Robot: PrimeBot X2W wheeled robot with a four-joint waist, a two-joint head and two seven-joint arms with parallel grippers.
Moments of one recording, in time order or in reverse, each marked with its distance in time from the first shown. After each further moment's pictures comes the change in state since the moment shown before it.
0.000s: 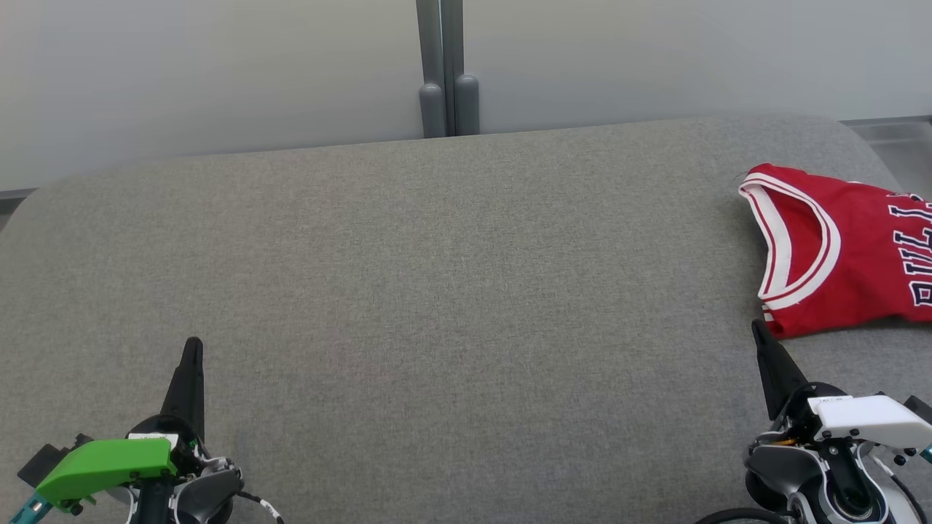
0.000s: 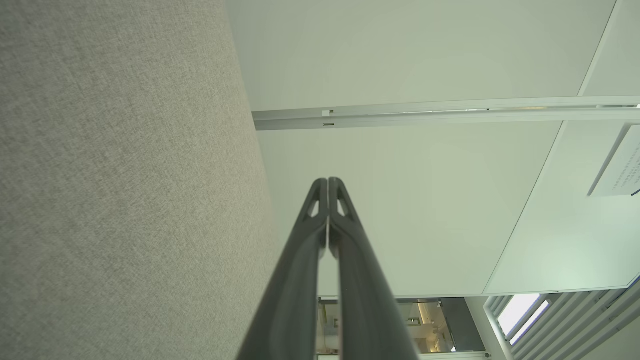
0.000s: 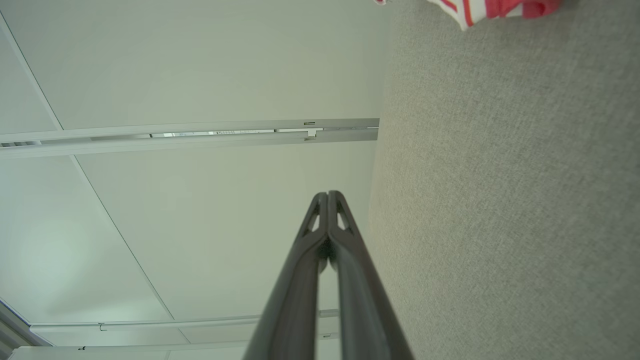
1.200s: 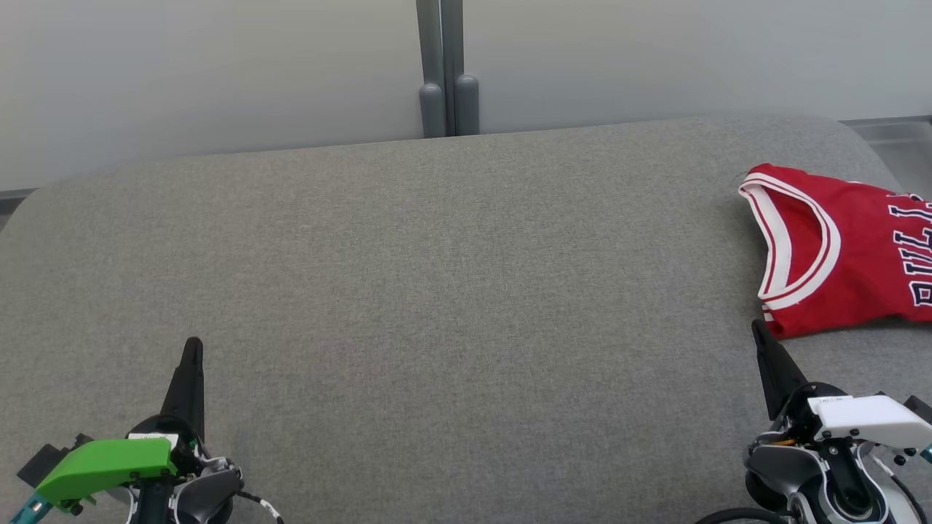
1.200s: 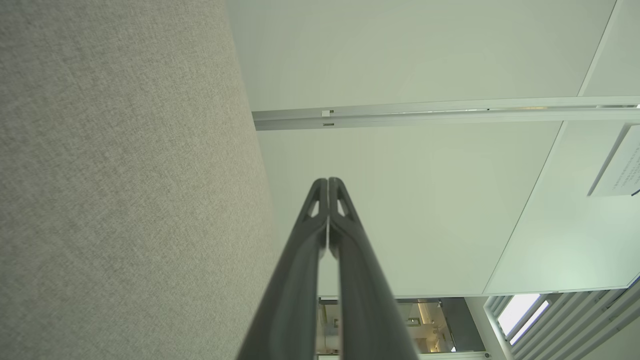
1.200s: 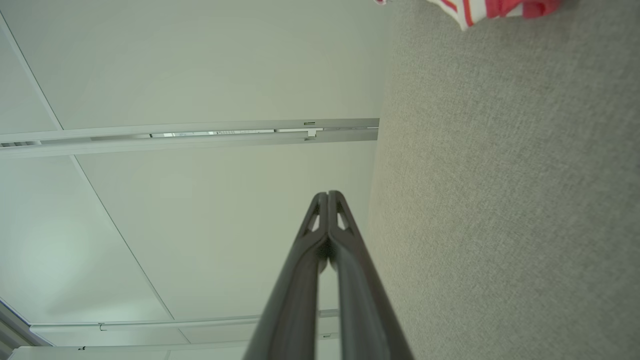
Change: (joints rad) left arm 0.000 0.000 0.000 0.000 0.000 0.000 0.000; right arm 0.000 0.000 0.000 0.000 0.000 0.000 0.000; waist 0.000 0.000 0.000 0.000
